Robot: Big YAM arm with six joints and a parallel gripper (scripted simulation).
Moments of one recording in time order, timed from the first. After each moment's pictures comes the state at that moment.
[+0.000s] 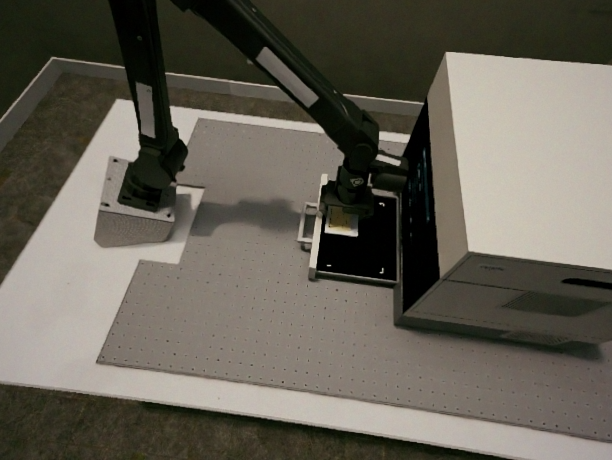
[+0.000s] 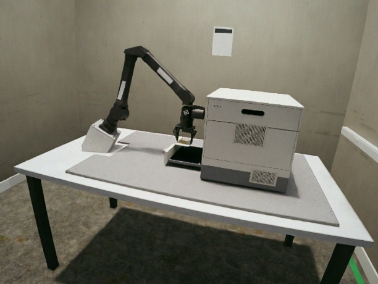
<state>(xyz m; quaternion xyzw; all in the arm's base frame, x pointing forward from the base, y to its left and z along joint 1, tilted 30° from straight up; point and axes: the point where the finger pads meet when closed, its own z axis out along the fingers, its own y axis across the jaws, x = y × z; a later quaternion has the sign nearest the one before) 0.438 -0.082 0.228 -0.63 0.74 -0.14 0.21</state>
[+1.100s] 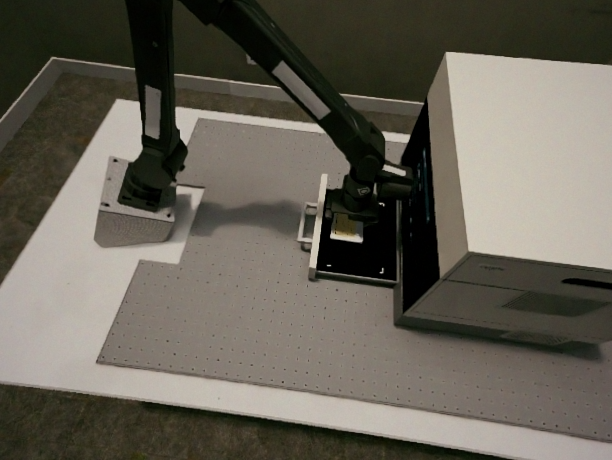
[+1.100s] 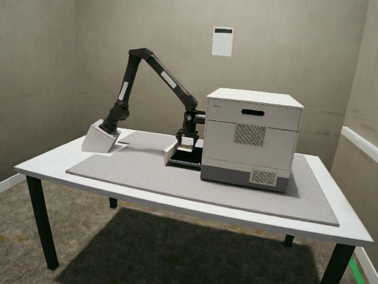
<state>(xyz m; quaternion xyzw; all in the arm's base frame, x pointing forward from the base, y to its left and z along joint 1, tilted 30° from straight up) 0.465 -0.085 0.214 -0.63 0.74 -0.14 0.20</state>
